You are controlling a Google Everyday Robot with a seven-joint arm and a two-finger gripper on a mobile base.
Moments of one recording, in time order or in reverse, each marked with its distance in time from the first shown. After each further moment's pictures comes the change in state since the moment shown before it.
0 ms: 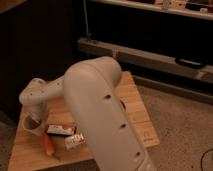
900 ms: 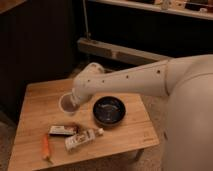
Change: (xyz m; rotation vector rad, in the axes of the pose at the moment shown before) arm 0.100 -0.160 -0.161 0.015 -0.221 0.354
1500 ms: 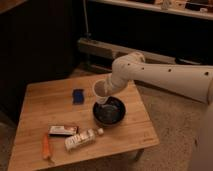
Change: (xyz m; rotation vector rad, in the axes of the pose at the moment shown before) arm 0.031 -0.160 -0.060 0.084 0.013 0.364
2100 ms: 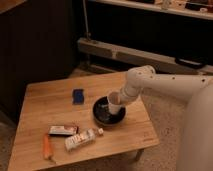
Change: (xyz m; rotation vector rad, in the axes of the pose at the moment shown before) arm 0.032 -0.070 0.077 0.034 0.145 0.168
